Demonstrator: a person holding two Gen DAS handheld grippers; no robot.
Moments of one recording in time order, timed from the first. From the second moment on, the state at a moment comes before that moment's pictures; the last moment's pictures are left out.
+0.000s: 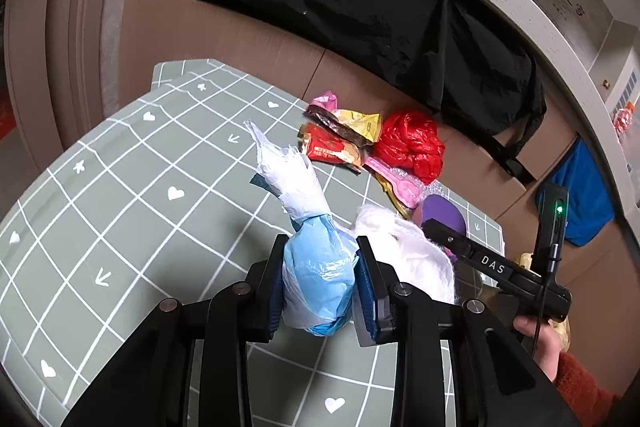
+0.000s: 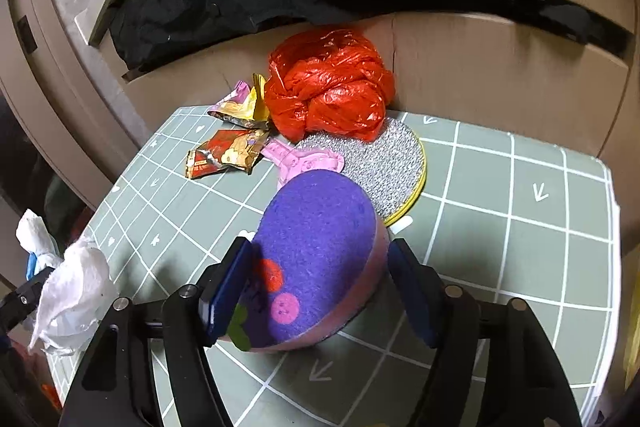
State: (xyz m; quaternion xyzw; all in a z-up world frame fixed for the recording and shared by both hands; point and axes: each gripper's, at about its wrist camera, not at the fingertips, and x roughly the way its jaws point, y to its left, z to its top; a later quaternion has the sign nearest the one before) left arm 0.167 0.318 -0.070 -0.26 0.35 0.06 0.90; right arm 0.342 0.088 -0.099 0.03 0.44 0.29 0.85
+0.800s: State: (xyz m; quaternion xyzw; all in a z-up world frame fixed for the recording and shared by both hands) left arm 0.178 0.223 0.016 -0.15 0.27 0.02 0.95; right arm 0.262 -0.013 0.030 -0.04 0.28 0.32 0.90
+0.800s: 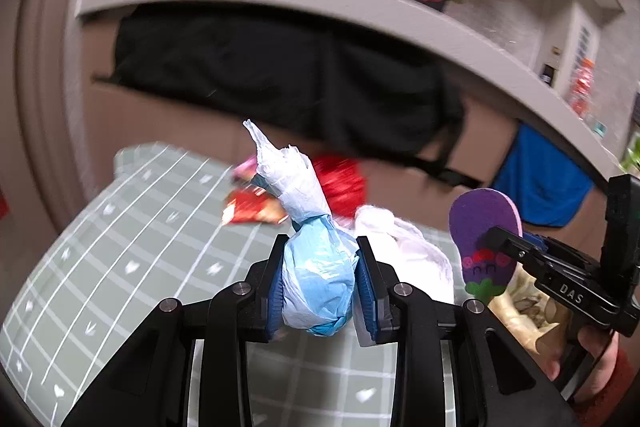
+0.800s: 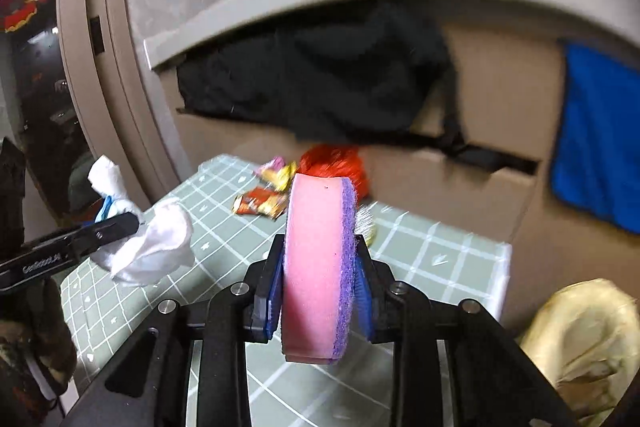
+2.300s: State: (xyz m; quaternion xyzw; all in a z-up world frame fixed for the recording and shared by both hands) left arm 0.300 -0.103 0.041 -0.01 0.26 -0.21 0.94; right arm 0.269 -0.311 0.058 0.01 0.21 0.12 0.97
